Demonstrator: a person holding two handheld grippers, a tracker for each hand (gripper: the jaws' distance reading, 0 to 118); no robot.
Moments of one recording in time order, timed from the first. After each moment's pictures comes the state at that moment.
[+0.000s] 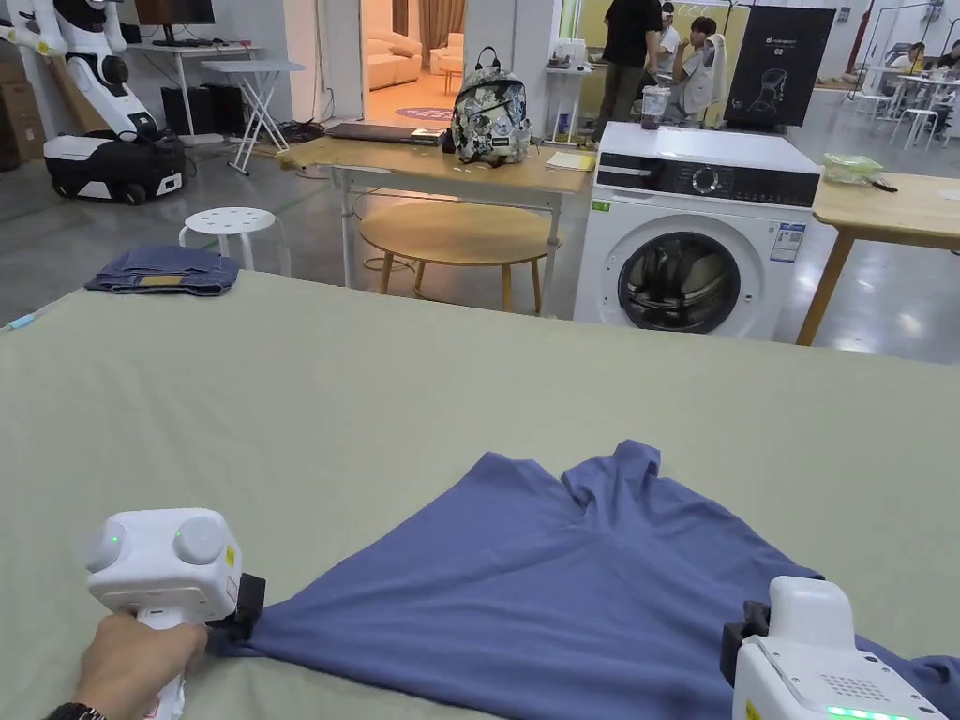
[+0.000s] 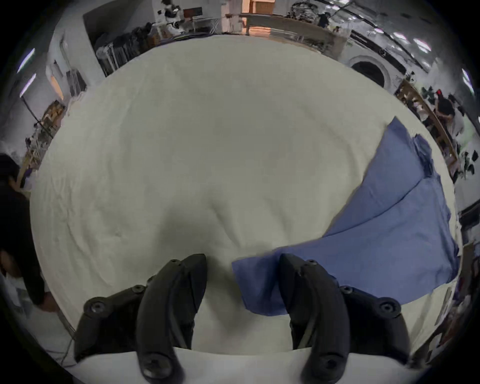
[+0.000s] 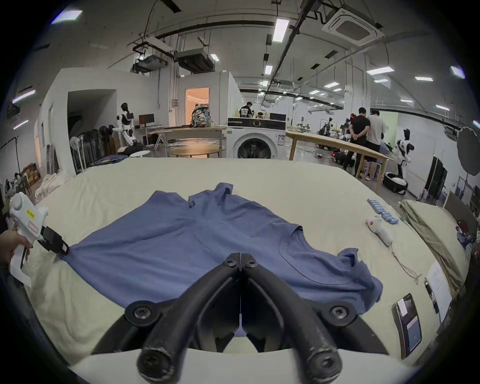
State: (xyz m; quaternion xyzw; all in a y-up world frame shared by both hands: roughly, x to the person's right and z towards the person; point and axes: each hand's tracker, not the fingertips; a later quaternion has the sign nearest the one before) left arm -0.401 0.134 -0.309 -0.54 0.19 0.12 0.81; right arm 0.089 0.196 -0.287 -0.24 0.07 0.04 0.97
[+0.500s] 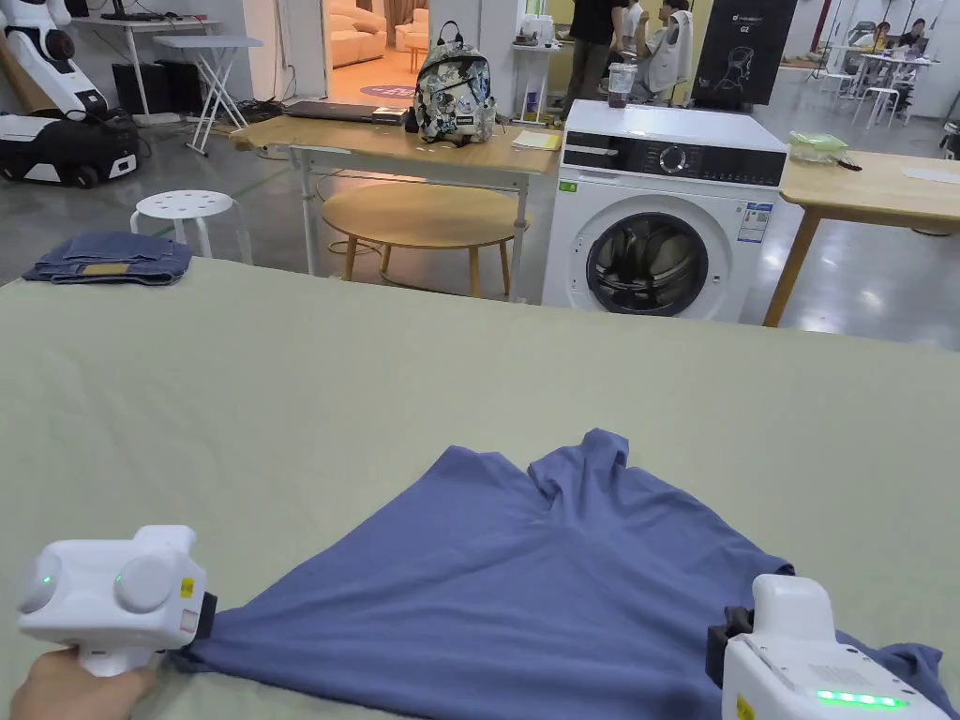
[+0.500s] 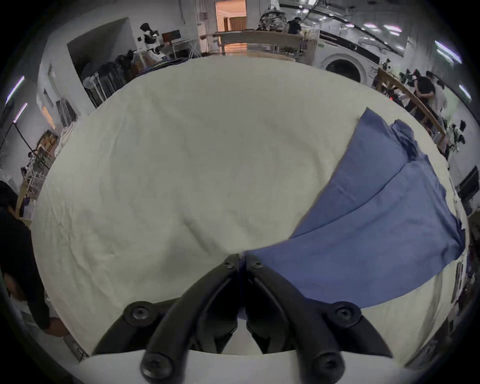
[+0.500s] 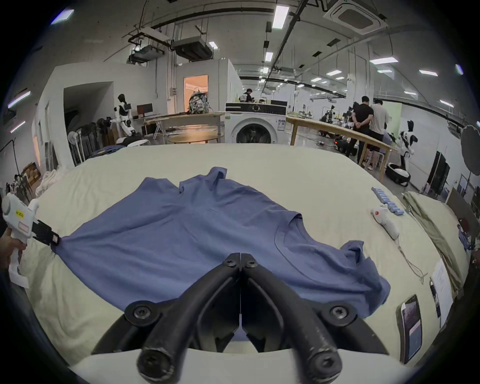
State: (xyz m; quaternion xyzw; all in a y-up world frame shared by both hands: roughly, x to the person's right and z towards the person) left arm -0.383 0.143 -0.296 -0.50 0.15 0.09 0.85; right arm 0.107 0.189 -0.319 -0.29 0.07 0.04 0.95
